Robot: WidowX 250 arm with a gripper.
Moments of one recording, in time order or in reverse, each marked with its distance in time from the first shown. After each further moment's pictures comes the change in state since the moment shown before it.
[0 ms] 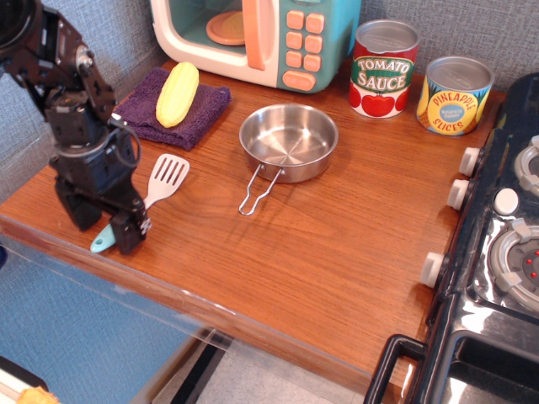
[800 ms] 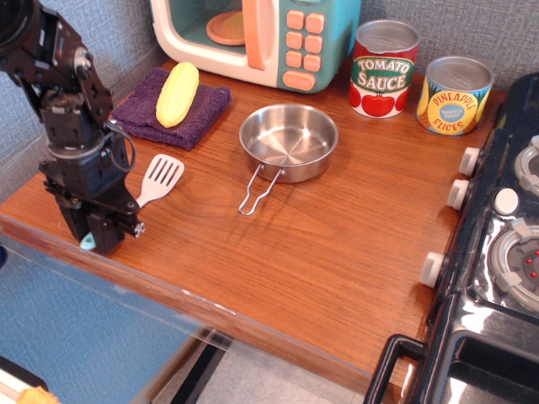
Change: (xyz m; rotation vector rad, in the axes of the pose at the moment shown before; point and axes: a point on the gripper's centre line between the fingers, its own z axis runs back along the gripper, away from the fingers) arm 0.000 0.002 0.006 0.004 0.023 0.052
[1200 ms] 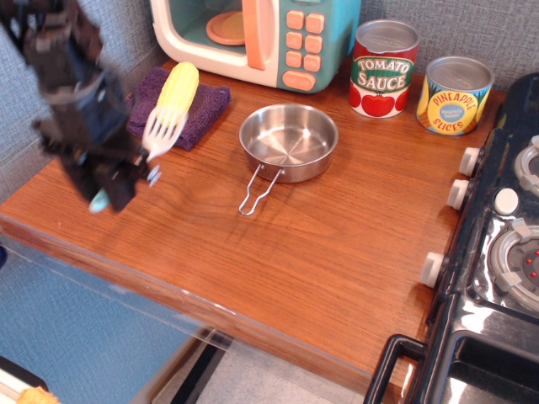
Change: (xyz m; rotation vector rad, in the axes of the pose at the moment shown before) arm 0.017 -0.032 0.069 -0.089 -0.118 0.066
